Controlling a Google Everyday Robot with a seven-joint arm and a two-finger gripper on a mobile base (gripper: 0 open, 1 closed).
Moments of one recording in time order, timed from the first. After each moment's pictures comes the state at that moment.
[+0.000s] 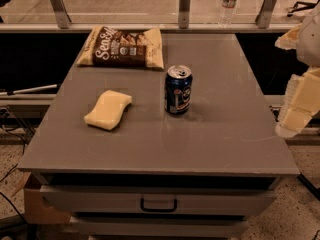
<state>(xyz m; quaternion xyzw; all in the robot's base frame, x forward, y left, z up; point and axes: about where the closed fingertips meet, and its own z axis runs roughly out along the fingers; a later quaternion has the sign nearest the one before) 0.438 -0.215 0.983 -0.60 0.78 -0.04 0.17</state>
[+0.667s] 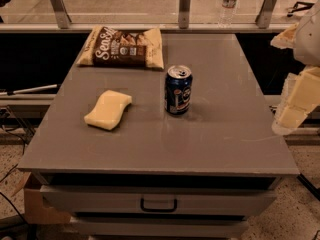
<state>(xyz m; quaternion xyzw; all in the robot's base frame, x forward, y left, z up) 0.445 -0.212 0.981 -0.61 0.77 -0.03 0.18</state>
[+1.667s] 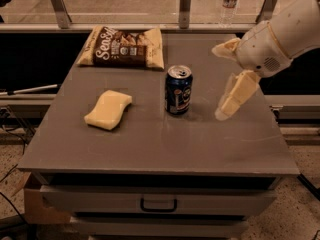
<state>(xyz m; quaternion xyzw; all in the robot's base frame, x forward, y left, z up) 0.523 -0.126 0.927 -0.64 0.69 0.15 0.30</state>
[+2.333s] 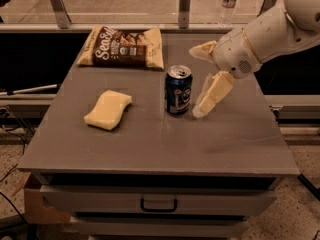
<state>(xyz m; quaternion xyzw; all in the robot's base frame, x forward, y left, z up) 0.542 -0.080 0.915 -0.65 0.65 0.20 0.34</state>
